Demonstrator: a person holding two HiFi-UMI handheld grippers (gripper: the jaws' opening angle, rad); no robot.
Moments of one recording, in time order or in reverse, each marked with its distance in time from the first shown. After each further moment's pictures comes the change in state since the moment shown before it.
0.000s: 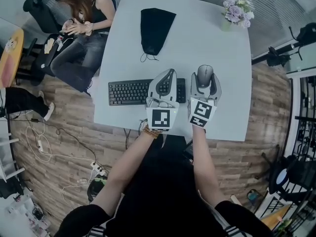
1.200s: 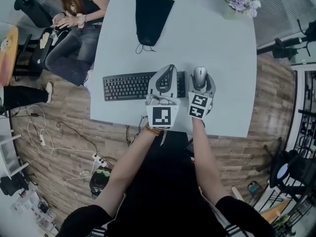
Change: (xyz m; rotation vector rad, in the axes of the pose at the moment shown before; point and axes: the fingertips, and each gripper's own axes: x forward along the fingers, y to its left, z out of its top) left arm 0.016 -0.011 -0.039 -0.009 0.041 0.021; right arm 0.031 0.002 -0.143 0.007 0.303 0.063
